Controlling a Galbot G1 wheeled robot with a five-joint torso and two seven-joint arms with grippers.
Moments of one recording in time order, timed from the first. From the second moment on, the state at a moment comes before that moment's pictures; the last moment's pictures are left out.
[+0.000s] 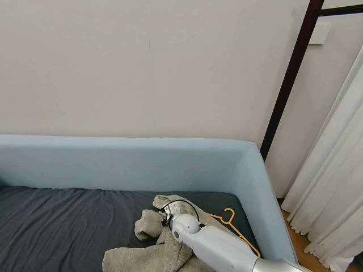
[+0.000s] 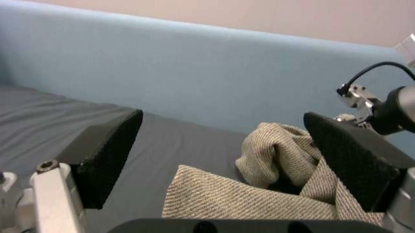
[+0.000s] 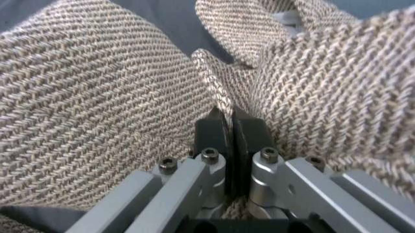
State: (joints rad) left arm 1.95 -1.39 -0.45 -1.80 -0.18 -0.79 -0.26; right arm -0.37 1.43 -0.69 1.07 0.98 -0.47 0.41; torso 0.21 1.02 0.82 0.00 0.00
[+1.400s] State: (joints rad) left arm 1.45 -0.95 -0.37 -2.02 -0.95 -0.04 -0.40; right arm -0.59 0.73 -0.40 1.93 0.90 -0.29 0.31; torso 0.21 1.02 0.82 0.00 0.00
